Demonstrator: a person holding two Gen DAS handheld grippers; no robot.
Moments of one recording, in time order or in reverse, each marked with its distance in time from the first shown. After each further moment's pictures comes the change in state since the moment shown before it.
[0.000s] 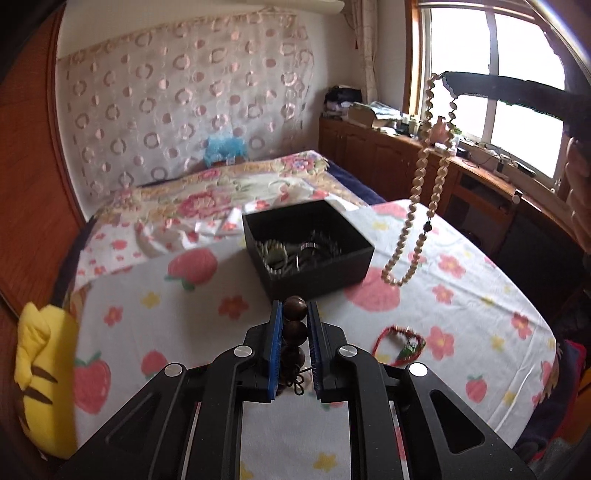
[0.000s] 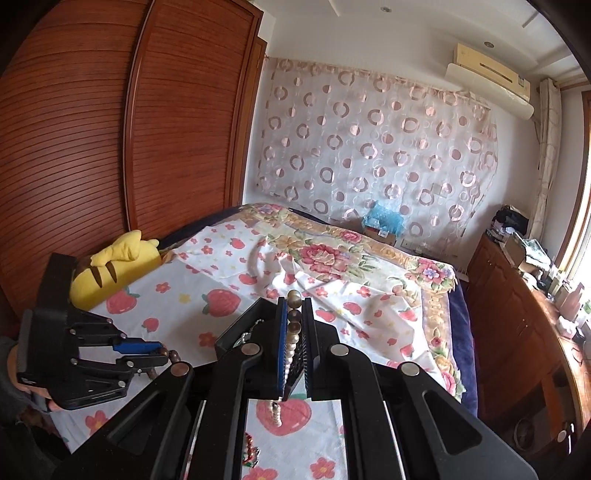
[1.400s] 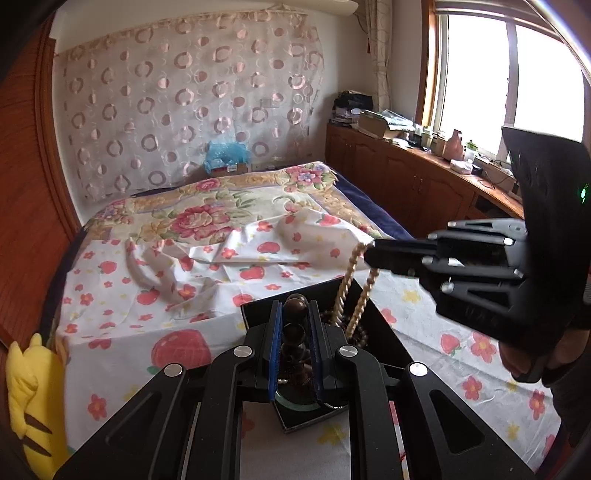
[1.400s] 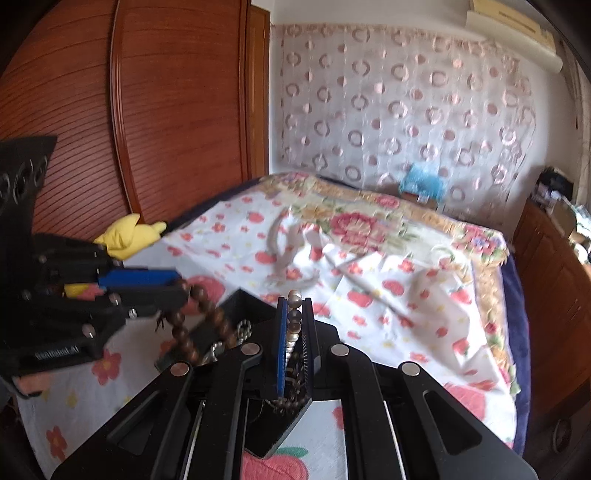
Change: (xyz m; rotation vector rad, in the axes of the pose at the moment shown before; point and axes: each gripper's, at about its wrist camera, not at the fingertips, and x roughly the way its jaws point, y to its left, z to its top) left arm 0.091 0.023 0.093 -0.037 -0.001 -0.004; right arm 0.177 -0.036 -0.034 0.074 0.118 0.182
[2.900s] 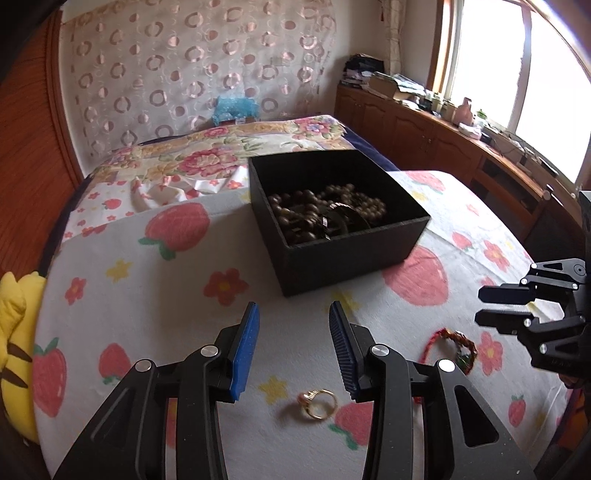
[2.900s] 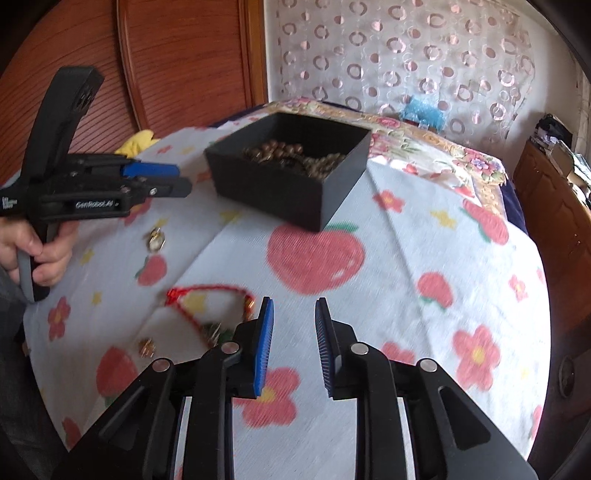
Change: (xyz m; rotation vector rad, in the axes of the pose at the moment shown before) left arm -0.004 -0.002 -0.108 -0.040 0.147 0.014; right arm -0.057 0.050 -0.160 0.037 0.241 0.007
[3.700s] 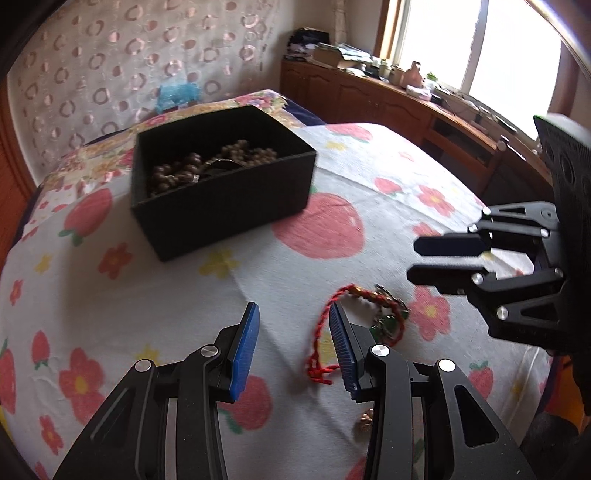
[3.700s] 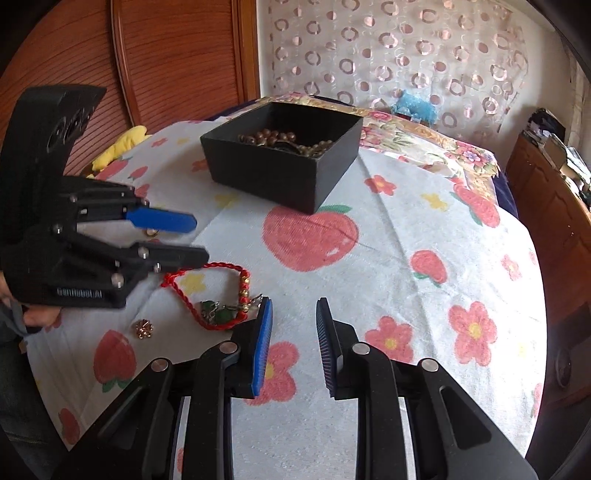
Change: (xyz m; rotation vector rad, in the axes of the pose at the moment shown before) left arm 0.016 -0.067 -0.022 0.128 0.099 -0.156; right arm -0.008 -0.005 -0.007 0.023 0.004 -0.043
